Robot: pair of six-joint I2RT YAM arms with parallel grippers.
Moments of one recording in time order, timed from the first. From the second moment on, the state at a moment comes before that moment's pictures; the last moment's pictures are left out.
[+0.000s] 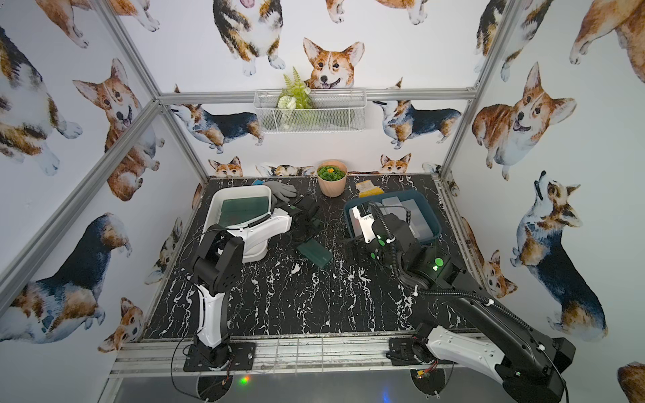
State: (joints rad) left arm -0.62 2.05 1.56 -0.90 -0.14 -1.31; right arm 0.86 0.95 1.14 -0.74 0.08 0.34
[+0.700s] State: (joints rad) left arm -0.60 2.11 1.55 -0.85 -0.15 -1.30; right arm 0.86 0.95 1.14 -0.75 0.08 0.34
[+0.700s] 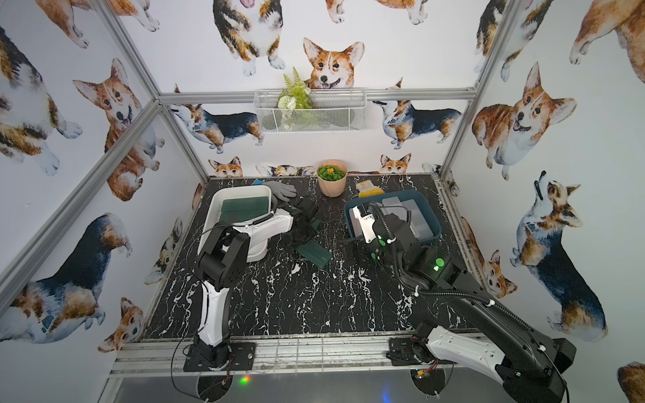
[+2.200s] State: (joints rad) left arm -0.37 1.76 1.70 -1.05 -0.17 -1.25; right arm 0.86 0.99 1.15 -0.72 0.08 0.28
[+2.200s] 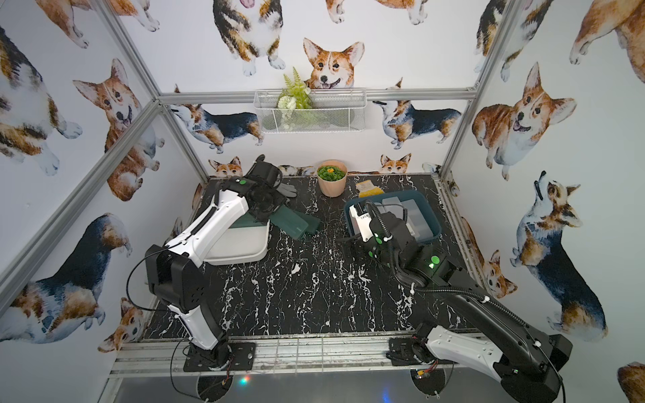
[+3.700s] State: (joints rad) left arm 0.00 1.91 1.52 -1.00 -0.24 -1.51; right arm 0.99 1.18 1.26 -0.60 -0.22 -0.15
